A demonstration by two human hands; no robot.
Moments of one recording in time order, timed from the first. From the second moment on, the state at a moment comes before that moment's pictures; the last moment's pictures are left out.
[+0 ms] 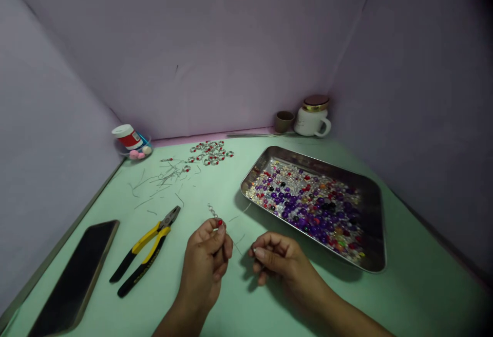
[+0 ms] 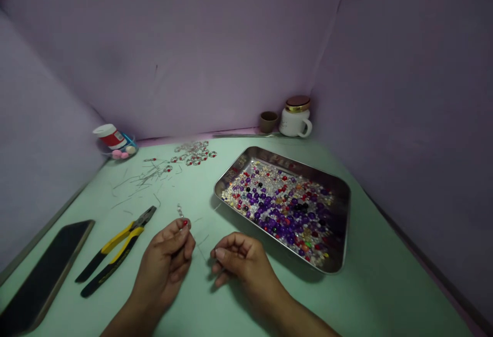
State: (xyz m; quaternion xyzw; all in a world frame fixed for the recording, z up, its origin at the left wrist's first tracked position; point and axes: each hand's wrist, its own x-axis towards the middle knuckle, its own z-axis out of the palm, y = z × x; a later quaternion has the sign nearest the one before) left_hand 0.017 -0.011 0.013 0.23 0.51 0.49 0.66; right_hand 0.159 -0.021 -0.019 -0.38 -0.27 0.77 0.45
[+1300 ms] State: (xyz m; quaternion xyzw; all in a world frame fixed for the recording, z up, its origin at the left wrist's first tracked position) left_hand 0.023 -0.027 0.025 0.28 0.48 0.58 0.59; right_hand 0.153 -0.033 -0.013 -0.32 -0.16 0.83 0.42
